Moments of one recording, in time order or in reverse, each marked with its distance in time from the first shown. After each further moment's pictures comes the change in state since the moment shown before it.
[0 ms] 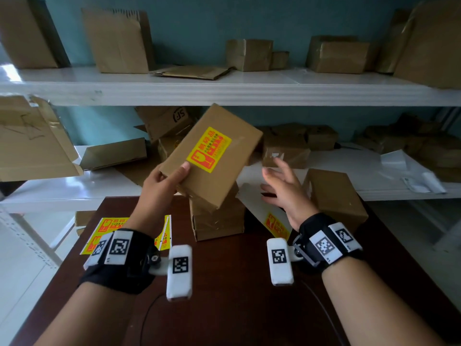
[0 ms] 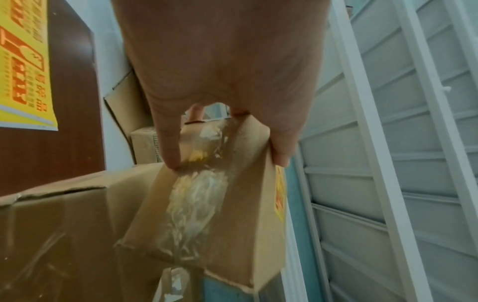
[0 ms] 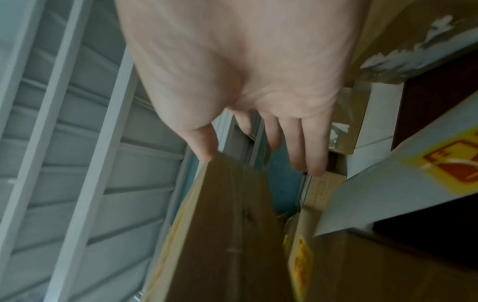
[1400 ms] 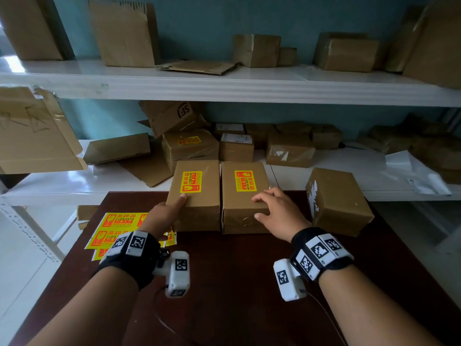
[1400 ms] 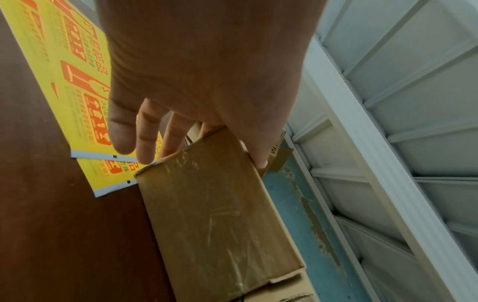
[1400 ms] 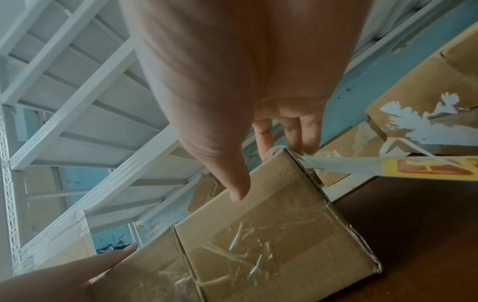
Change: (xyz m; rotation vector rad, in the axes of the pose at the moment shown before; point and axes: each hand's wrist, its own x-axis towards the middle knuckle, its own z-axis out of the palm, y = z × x) left_hand 0.021 -0.066 -0.030 0.576 0.040 -0.445; right_hand -0.001 0.048 0.002 -1.095 -0.162 -0.222
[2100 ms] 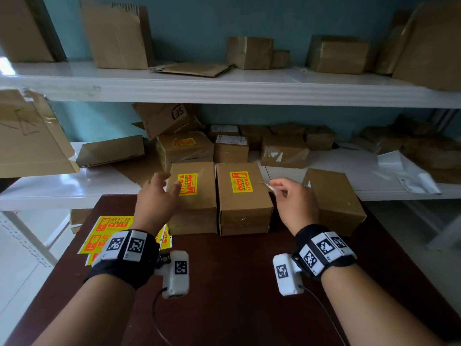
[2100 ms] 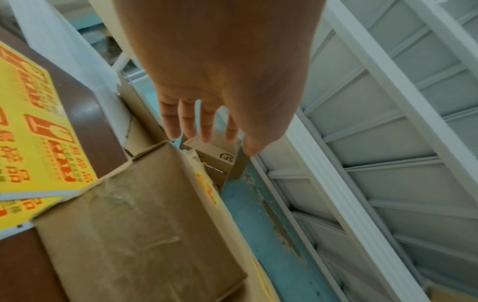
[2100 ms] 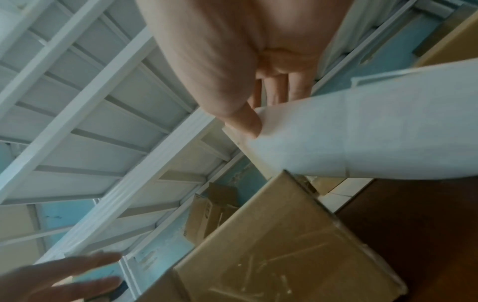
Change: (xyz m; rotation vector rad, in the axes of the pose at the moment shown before) left_hand -0.005 0.026 -0.006 0.184 0.325 0.472; right_hand -0.002 0.010 -0.023 0.197 0.499 0.115
